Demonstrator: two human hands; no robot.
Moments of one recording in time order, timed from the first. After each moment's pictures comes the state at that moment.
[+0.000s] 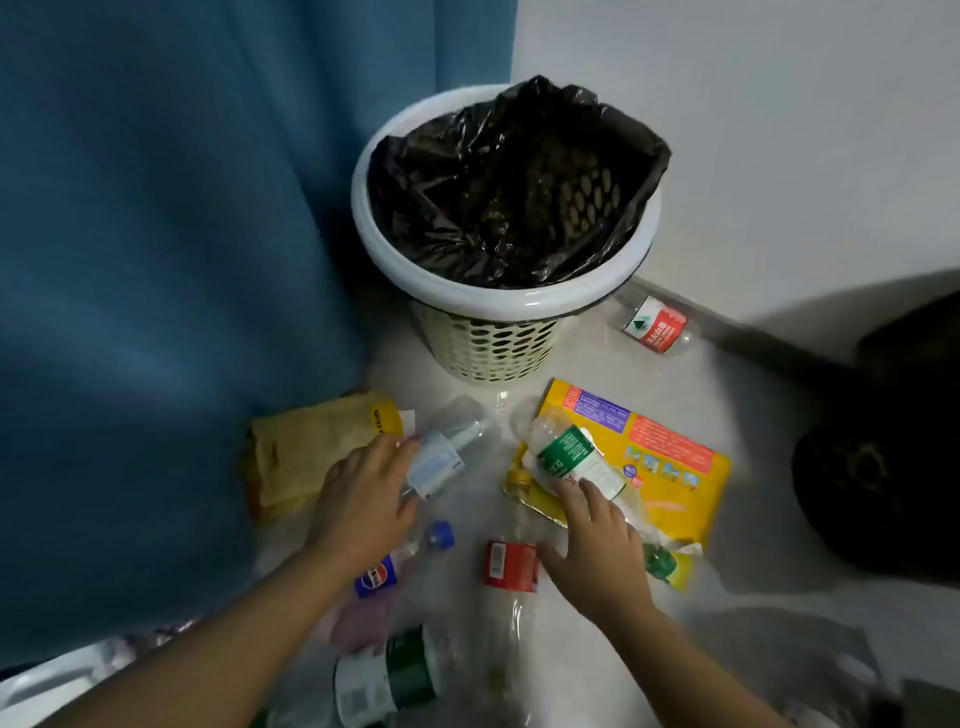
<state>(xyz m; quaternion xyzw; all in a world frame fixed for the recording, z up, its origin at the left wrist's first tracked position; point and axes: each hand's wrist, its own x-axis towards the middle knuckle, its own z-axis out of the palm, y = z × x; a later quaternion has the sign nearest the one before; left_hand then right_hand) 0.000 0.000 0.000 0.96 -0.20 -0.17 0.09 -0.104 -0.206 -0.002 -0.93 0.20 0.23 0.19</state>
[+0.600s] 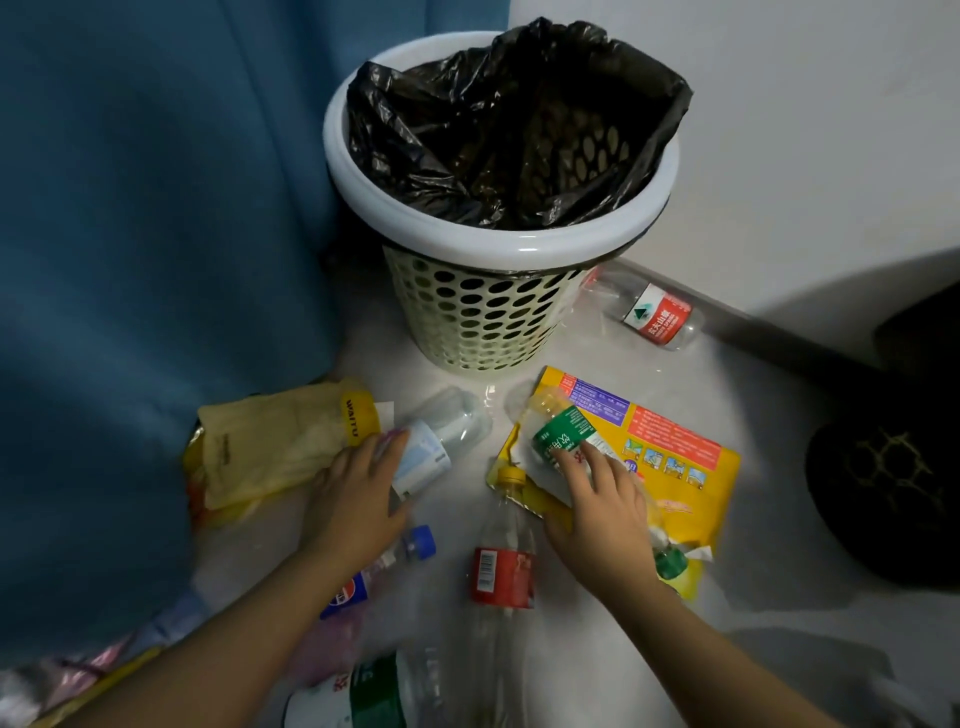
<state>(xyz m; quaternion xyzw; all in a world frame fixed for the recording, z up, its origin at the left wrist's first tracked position) 0.000 -0.008 -0.078 0.97 -0.17 -0.16 0.11 -0.088 -0.224 -0.051 -0.96 0.18 0.15 0.15</state>
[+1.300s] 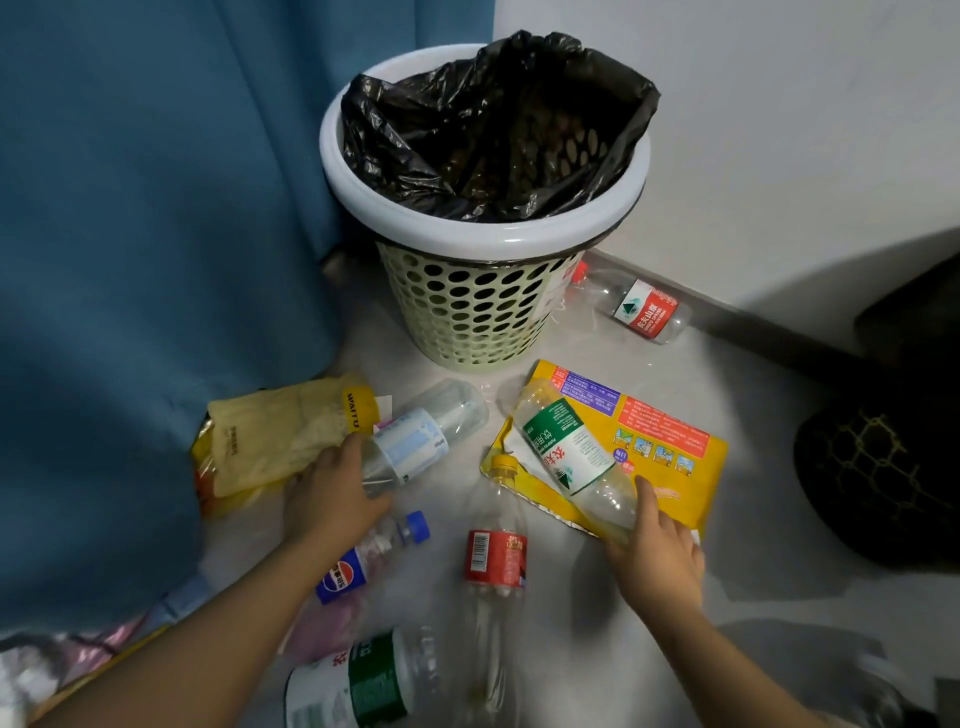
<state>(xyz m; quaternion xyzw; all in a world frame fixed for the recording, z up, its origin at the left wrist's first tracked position) -0.003 0.000 -0.067 0.98 -0.03 -0.19 0.11 -0.138 -0.259 -0.069 -0.90 0.37 0.17 0.17</state>
